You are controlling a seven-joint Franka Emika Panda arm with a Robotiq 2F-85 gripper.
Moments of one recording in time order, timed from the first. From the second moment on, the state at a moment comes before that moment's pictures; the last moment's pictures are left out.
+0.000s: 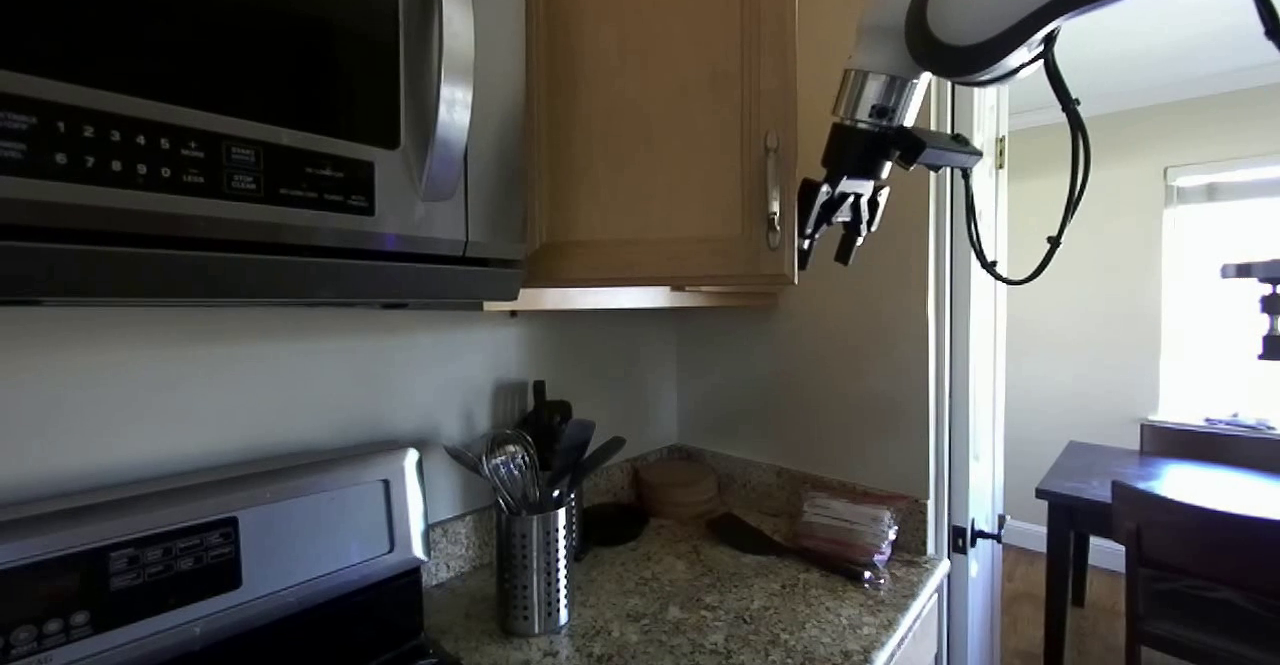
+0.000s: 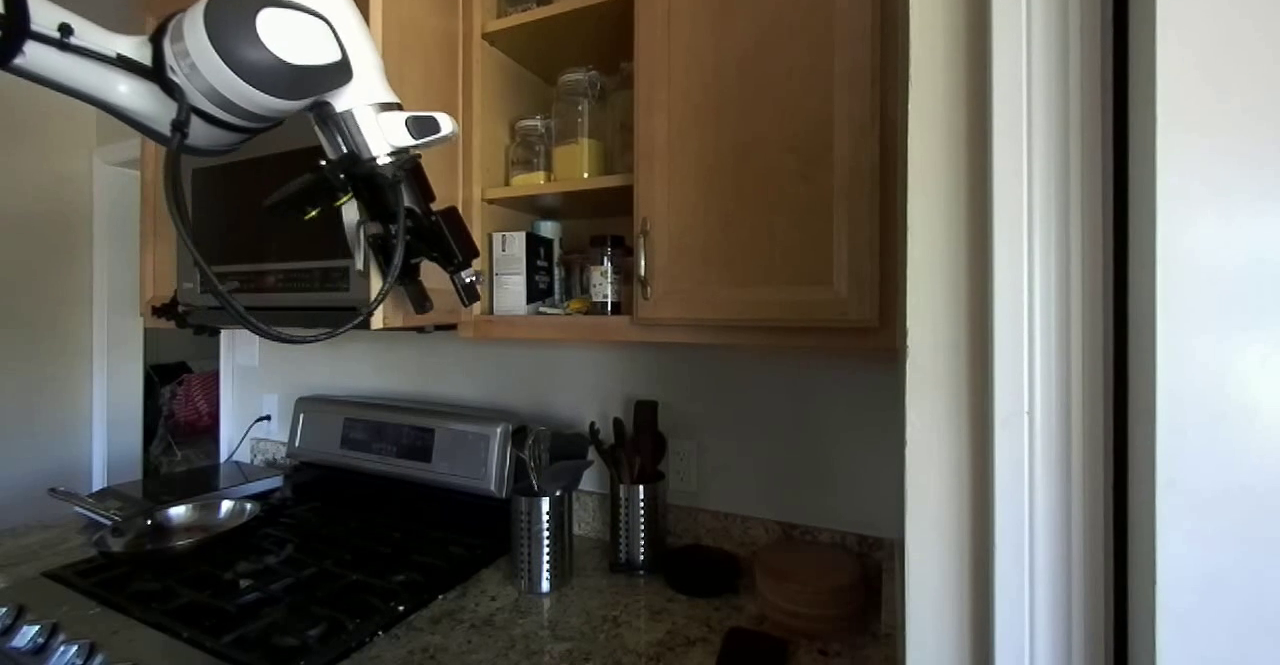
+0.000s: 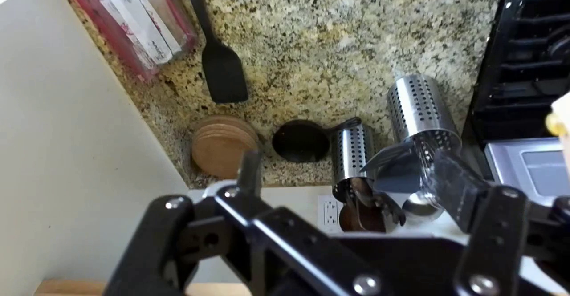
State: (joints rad) arm -0.06 -0.55 0.09 -2.20 -0.13 2.08 0.21
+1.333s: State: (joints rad) arm 0.15 -0.44 0.08 -2.05 0.17 2.28 -0.04
